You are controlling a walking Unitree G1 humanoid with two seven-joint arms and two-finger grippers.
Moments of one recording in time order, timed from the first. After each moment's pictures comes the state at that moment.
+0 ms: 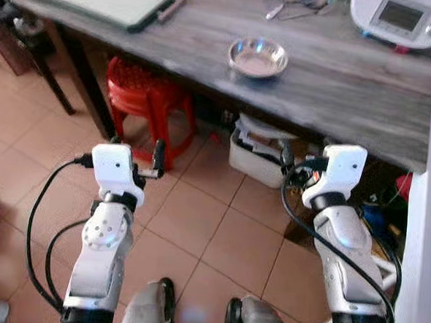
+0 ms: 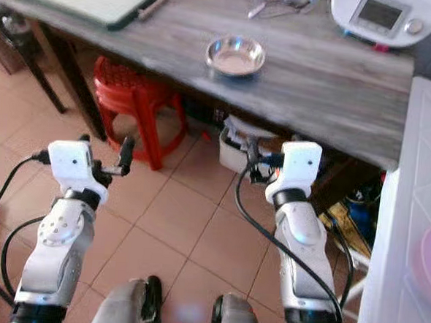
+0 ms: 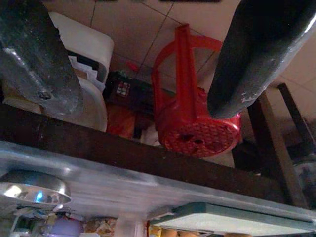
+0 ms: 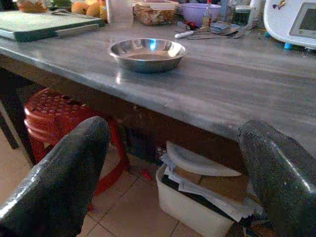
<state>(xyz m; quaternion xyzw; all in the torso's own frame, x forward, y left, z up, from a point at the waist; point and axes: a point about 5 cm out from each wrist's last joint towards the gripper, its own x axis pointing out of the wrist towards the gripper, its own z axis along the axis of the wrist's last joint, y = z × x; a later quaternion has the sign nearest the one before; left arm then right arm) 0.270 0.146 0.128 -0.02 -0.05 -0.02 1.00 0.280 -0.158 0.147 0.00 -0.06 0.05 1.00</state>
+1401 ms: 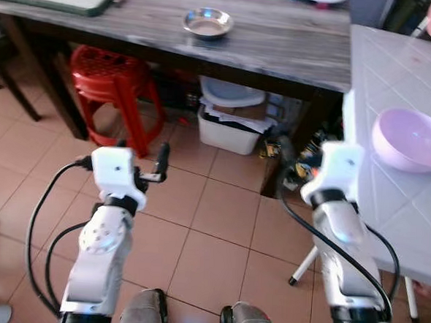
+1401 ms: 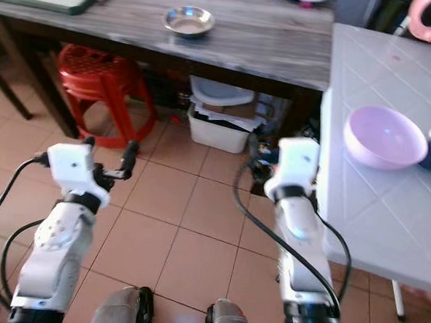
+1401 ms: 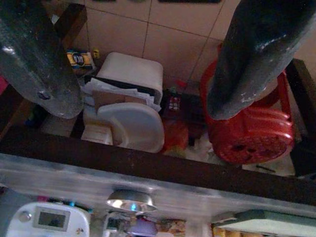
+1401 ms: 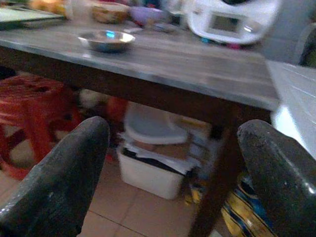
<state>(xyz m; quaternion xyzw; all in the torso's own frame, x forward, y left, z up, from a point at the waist) 0.263 0.143 0.124 -0.04 -0.04 -0.05 1.00 0.288 -0.154 0.150 -0.04 -0.06 0.05 1.00</state>
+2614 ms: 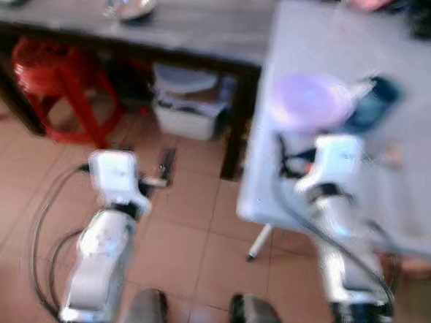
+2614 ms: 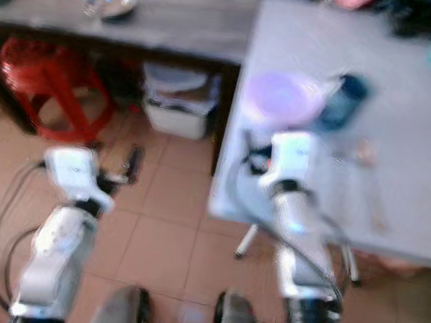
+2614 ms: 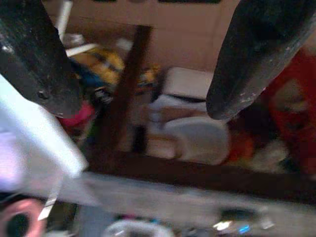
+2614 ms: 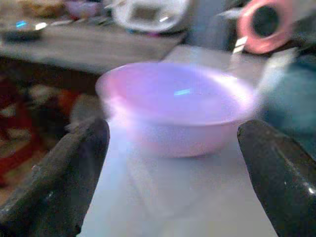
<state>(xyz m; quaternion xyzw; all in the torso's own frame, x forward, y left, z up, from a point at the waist) 0.257 0.138 0.130 -0.05 -0.05 -0.07 0.99 0.294 -0.155 0.159 -0.03 -0.07 0.05 1.00</state>
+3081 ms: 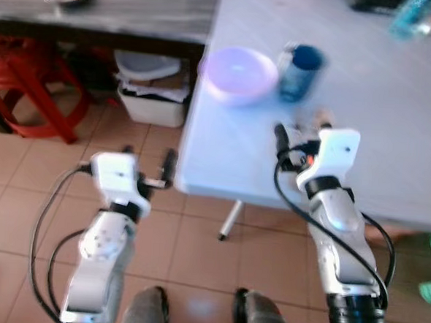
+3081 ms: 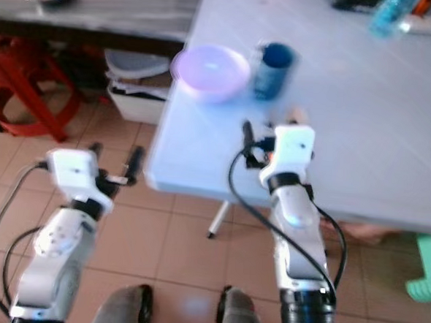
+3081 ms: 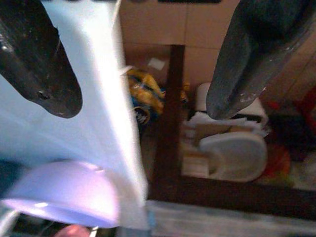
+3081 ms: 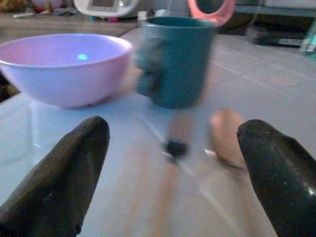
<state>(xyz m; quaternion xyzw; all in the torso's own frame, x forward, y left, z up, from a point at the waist) 0.255 0.137 0.128 -0.05 -0.04 -0.07 1.00 0.299 -0.146 0.158 -0.01 -0.07 0.05 1.00</state>
